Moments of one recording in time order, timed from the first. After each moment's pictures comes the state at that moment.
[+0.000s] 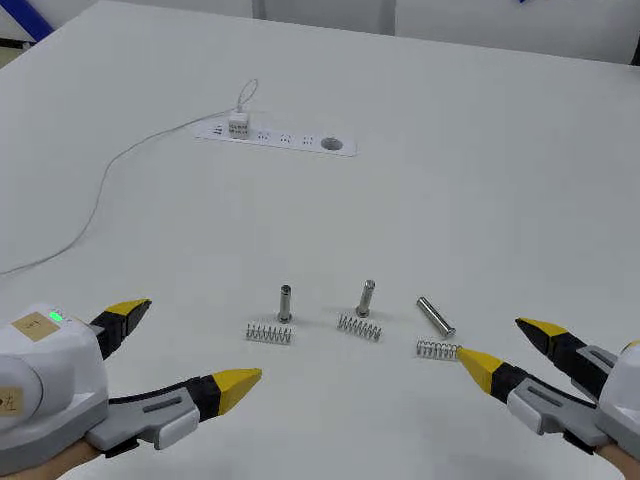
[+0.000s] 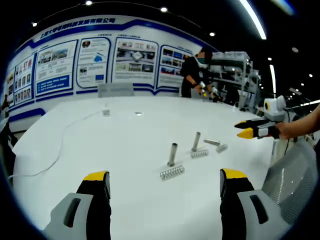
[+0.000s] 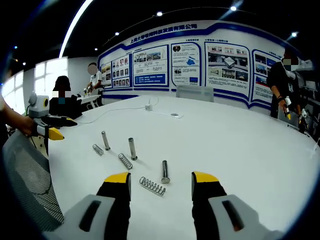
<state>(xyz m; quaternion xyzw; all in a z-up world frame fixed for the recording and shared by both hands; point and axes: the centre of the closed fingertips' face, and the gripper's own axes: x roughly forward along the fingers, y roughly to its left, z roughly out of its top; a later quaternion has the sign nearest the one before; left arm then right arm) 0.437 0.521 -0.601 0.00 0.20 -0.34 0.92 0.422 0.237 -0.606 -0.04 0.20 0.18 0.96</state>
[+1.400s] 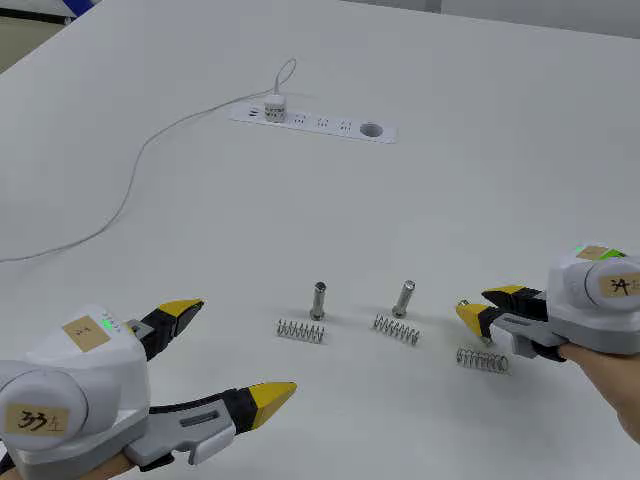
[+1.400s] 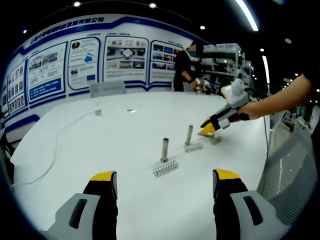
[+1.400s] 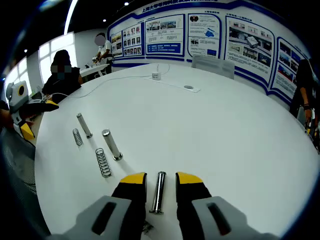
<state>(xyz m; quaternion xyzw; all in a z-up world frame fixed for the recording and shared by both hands) 0.431 0.510 -0.610 0.03 0.21 -0.37 0.91 0.504 0.268 -0.666 -0.10 0.33 0.23 0.91</state>
